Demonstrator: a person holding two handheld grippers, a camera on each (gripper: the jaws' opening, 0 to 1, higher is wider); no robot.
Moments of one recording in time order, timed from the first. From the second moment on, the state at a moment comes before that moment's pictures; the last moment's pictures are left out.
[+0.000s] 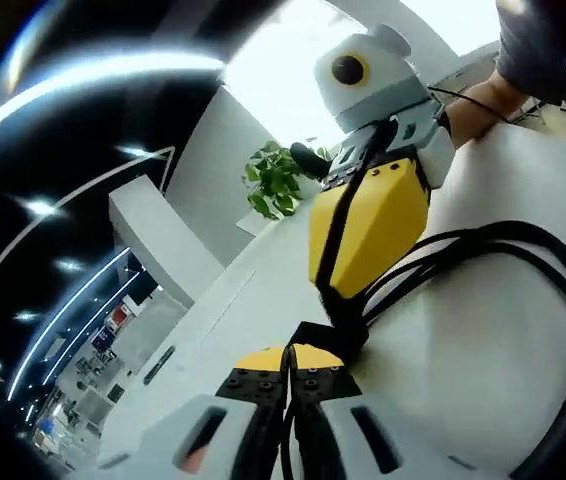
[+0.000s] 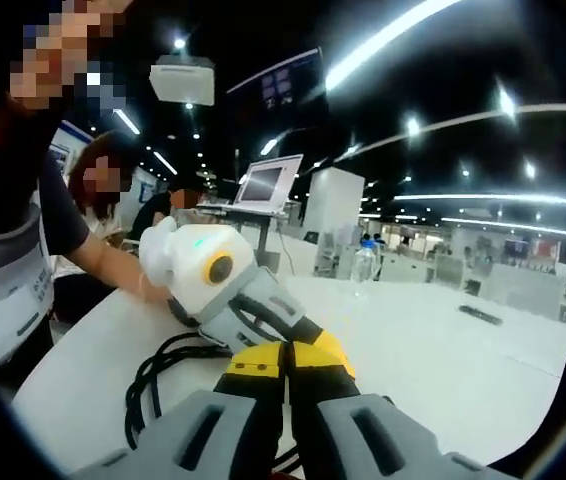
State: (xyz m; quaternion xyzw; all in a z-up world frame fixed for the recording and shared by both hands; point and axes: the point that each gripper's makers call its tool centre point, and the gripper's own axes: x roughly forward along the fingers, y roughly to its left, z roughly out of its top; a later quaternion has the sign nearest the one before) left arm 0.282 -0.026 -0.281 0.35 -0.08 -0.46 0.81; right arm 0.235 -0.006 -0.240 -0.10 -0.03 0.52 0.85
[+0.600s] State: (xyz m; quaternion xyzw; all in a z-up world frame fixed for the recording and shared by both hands) left arm 0.290 -0.012 -0.275 0.42 -0.09 -0.41 0.81; right arm 0.267 -0.023 -0.235 -0.10 -0.05 0.46 0.88
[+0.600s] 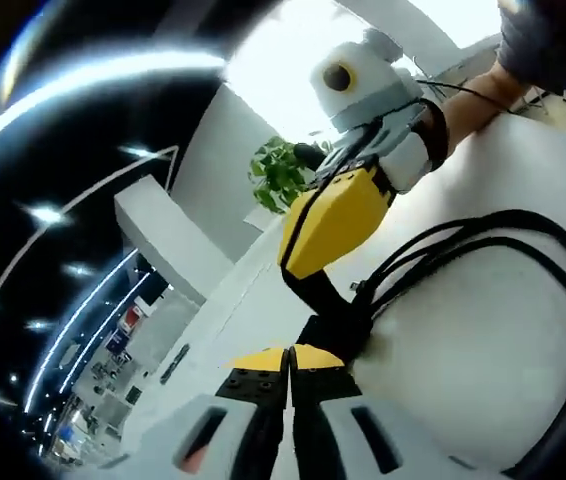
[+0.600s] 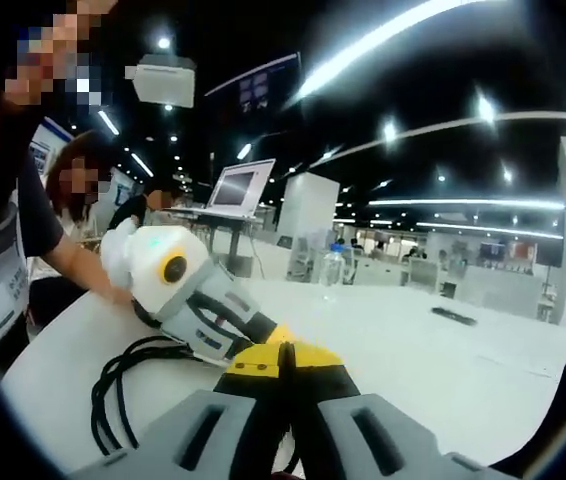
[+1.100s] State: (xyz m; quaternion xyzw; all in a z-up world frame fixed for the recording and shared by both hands) left arm 0.288 -0.015 -0.283 0.35 -0.06 -0.44 0.82; right arm 0.310 -0.035 -0.264 -0.14 -0.03 0.41 0.90
